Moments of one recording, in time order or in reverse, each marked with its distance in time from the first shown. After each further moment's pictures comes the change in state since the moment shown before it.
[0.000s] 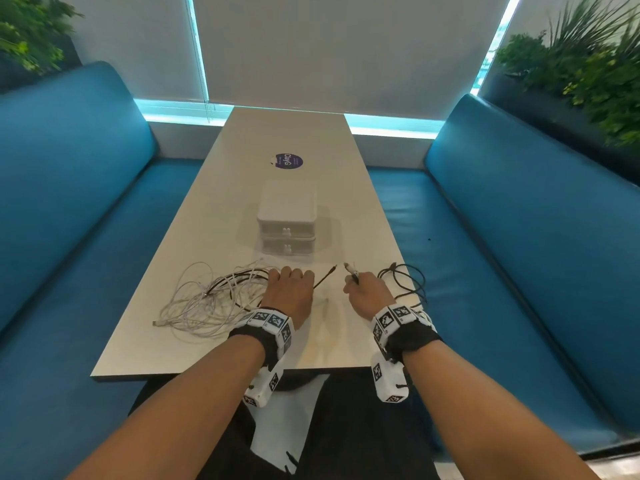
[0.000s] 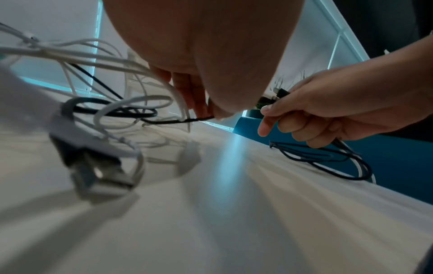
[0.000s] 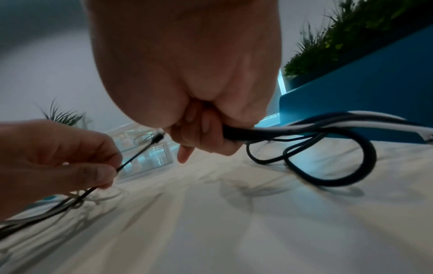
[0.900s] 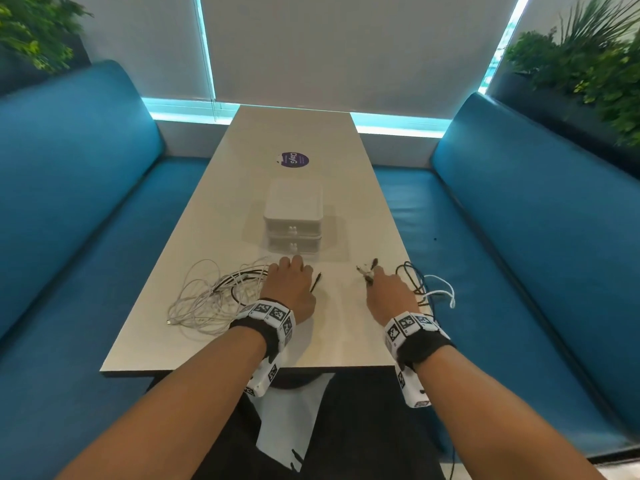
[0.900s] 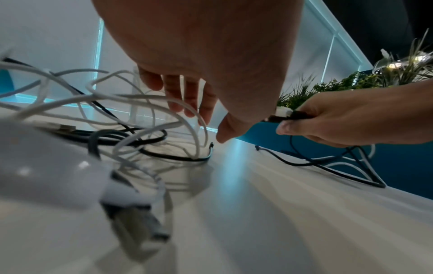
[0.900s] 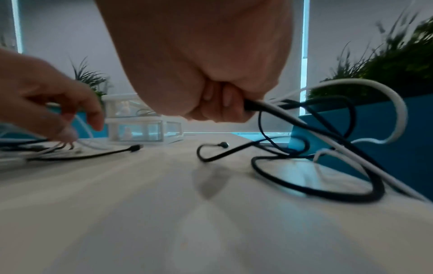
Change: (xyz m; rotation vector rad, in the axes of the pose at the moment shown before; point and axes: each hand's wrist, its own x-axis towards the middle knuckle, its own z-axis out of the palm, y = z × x) left_hand 0.002 -0.014 -0.008 0.028 -0.024 -0.008; right_hand -0.008 0.018 -0.006 -0.424 0.192 -0.110
